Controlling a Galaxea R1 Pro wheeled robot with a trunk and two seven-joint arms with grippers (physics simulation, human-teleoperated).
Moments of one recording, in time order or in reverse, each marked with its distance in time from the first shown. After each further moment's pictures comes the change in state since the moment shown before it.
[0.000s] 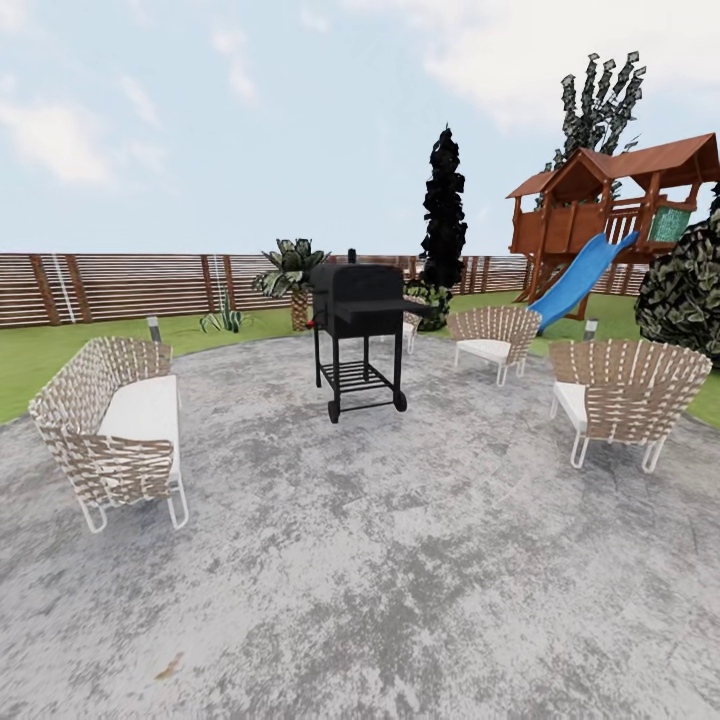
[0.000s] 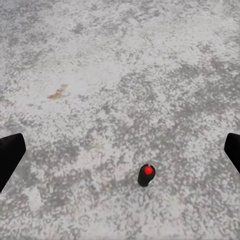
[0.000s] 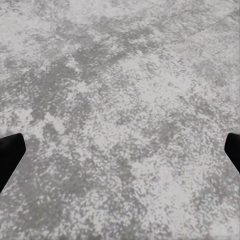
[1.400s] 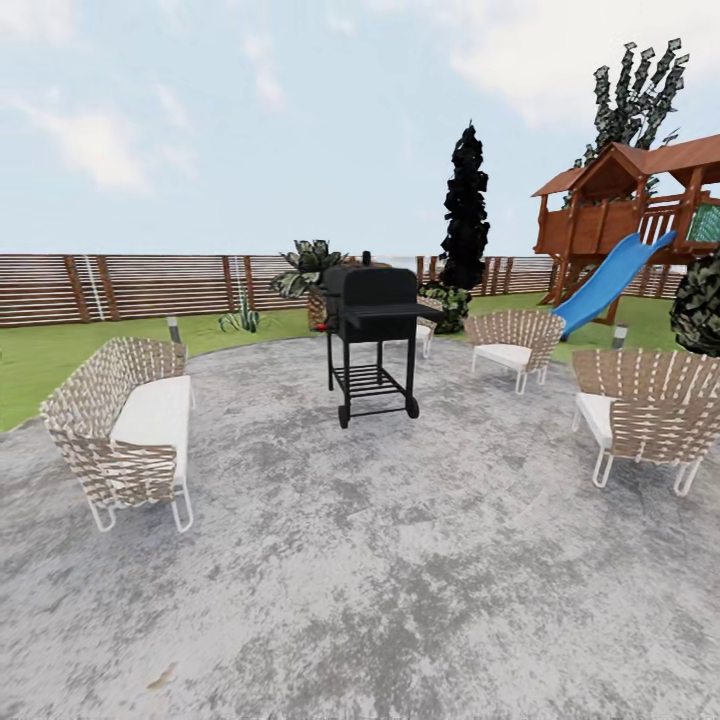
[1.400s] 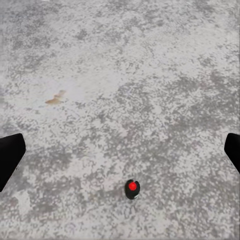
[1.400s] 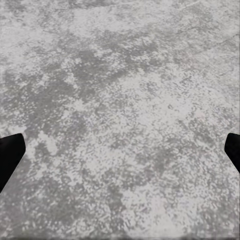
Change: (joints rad) left arm 0.000 0.003 0.004 0.001 0.003 0.000 0.000; right arm 0.000 -0.001 0.002 0.002 0.001 0.000 -0.001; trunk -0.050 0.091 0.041
